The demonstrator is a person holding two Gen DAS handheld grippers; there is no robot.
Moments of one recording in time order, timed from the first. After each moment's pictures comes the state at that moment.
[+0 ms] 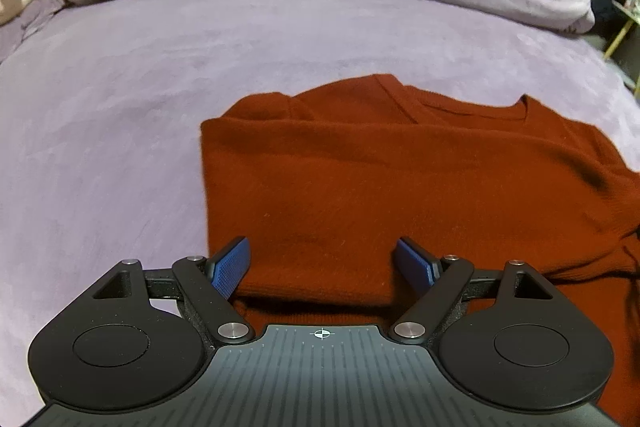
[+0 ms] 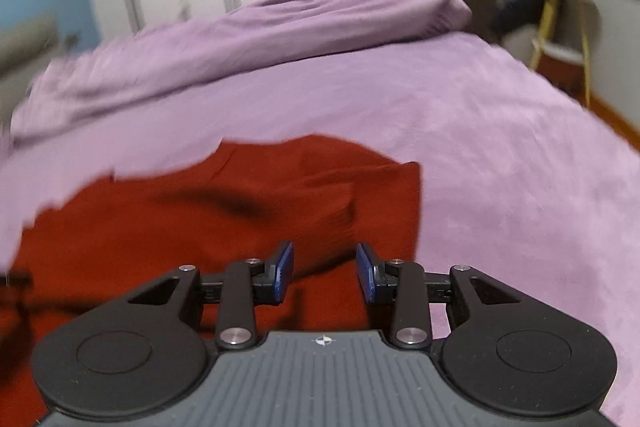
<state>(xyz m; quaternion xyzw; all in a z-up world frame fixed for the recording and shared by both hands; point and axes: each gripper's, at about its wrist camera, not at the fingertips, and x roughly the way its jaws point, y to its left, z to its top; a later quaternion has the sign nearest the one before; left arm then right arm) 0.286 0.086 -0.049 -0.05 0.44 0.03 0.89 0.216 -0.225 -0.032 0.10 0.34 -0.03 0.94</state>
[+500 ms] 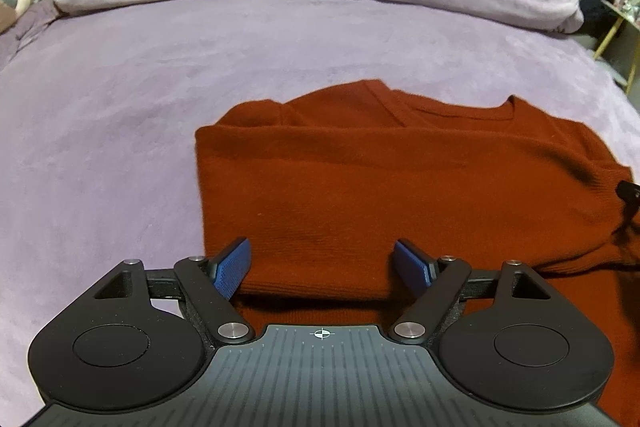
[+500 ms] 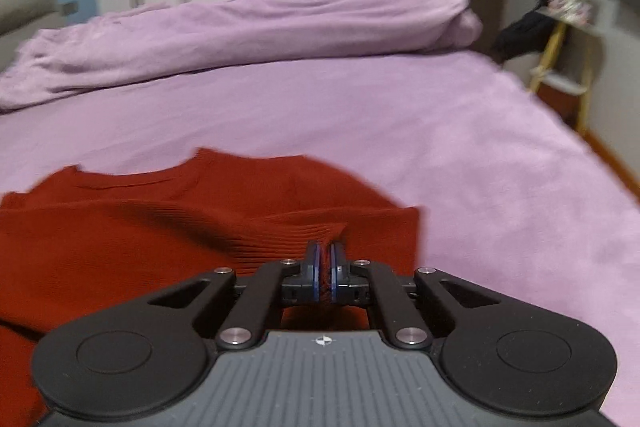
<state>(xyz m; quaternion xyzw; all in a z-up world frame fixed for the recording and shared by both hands) 0.278 0.081 -0.045 -0.04 0.43 0.01 0.90 0.253 -0.211 -0.045 -0.02 0.34 -0.09 0.94</state>
